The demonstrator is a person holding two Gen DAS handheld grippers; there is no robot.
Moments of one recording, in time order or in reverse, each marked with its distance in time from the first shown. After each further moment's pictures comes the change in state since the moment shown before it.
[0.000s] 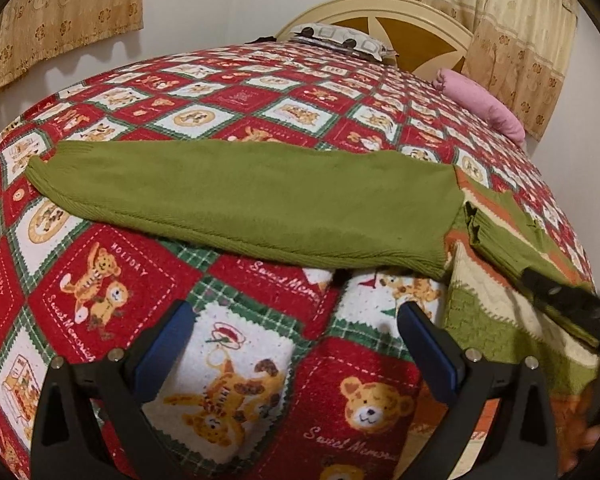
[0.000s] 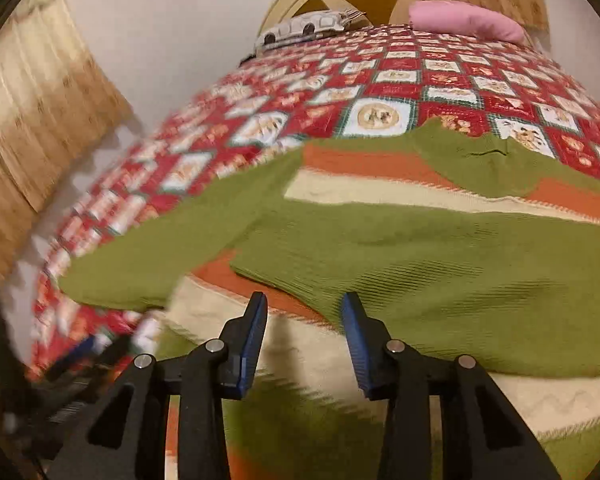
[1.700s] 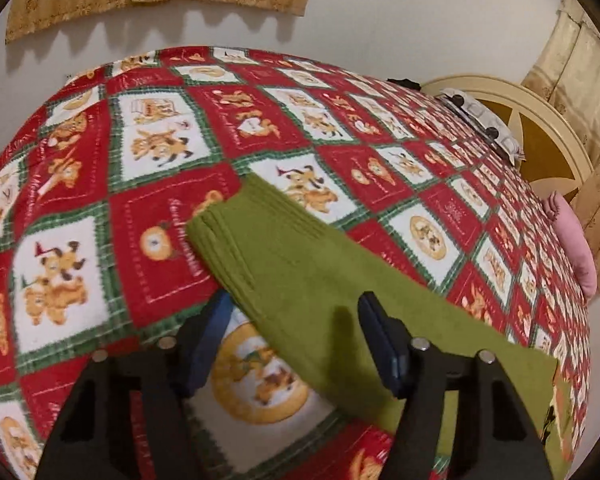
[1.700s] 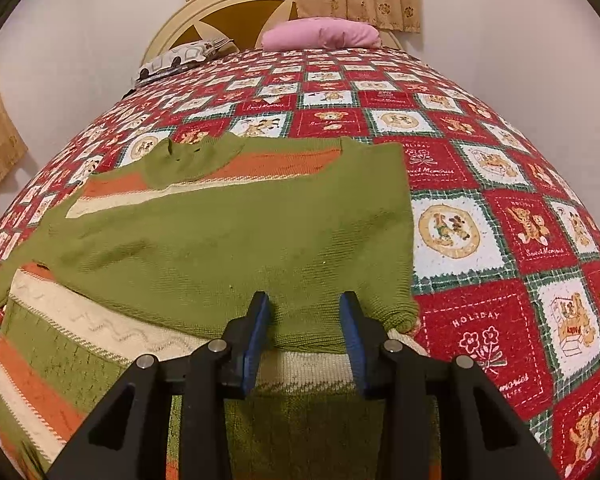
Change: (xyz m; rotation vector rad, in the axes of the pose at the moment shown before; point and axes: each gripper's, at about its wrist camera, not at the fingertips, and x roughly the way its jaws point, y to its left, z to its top) left arm 0.023 0.182 0.075 -0.468 -0.078 0.207; right arm -0.093 -0.184 -0.047 0.108 -0.083 -0.403
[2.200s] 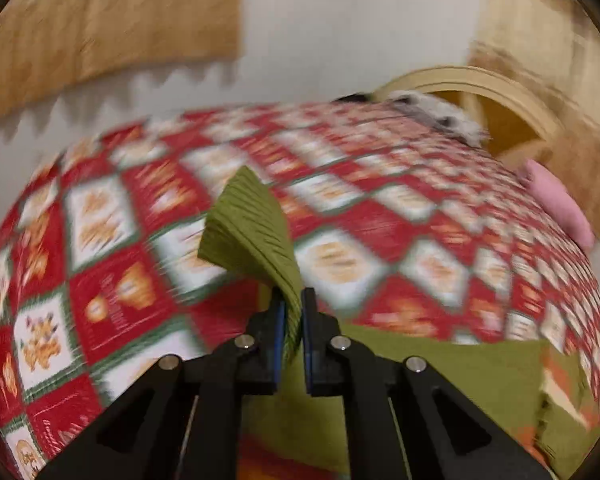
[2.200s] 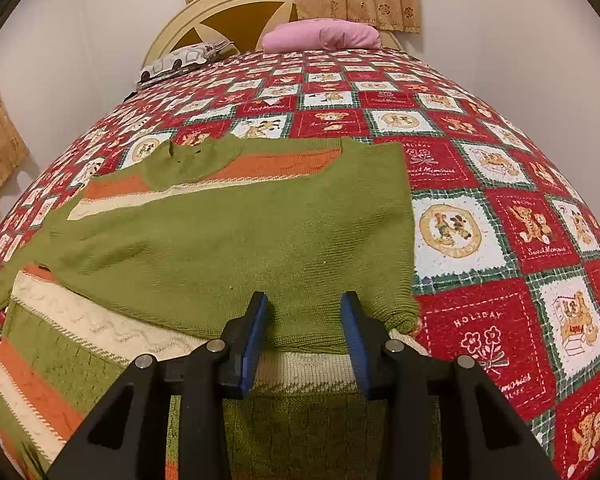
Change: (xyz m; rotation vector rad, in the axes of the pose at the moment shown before) left arm -0.054 -0.106 -0.013 0.282 -0.159 -0.072; right arm 0.001 -0.004 0.000 0.007 -0.006 0.014
